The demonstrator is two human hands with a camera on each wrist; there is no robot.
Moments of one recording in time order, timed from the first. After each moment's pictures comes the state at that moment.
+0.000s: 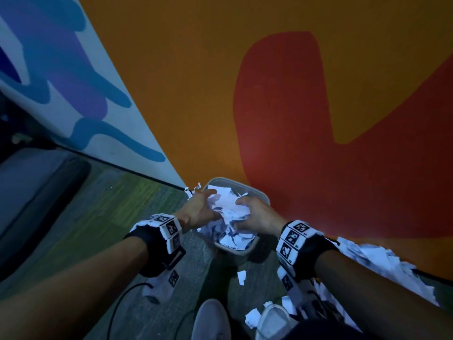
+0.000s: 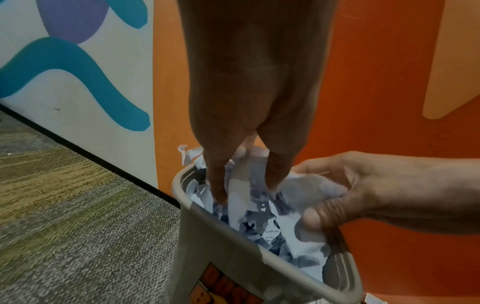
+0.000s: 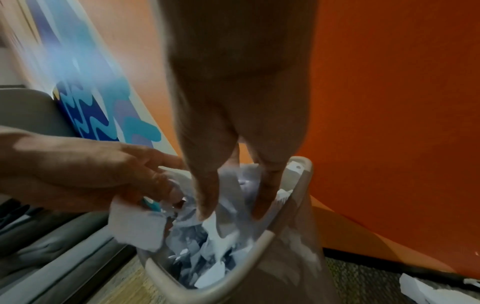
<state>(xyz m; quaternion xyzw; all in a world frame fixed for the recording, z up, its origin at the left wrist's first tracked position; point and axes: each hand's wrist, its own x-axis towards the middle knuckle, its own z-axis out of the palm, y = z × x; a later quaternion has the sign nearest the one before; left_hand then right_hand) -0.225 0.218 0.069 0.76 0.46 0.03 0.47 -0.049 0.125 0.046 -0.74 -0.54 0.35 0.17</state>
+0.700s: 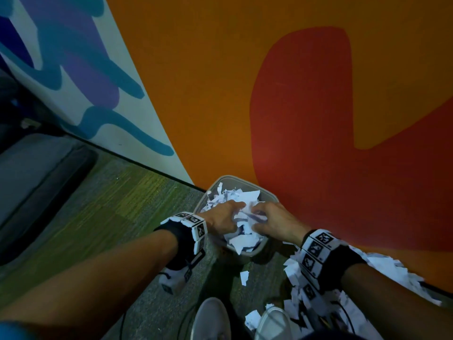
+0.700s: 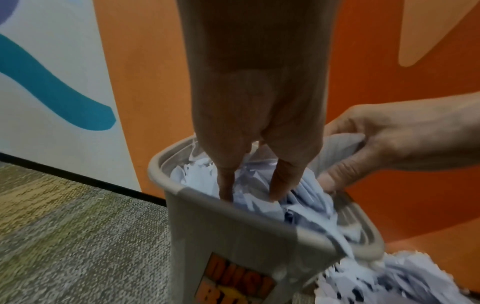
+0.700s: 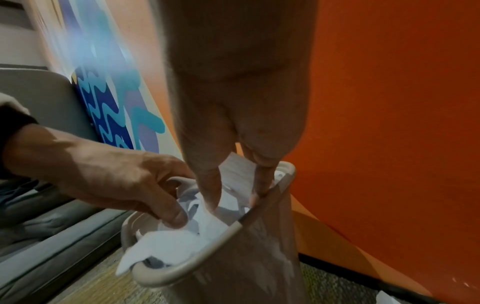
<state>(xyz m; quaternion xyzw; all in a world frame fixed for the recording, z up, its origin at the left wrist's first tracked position) -0.205 0.206 0.061 0.83 0.36 -0.14 0.40 -0.037 0.116 0.049 -0.75 -0.57 0.33 0.09</state>
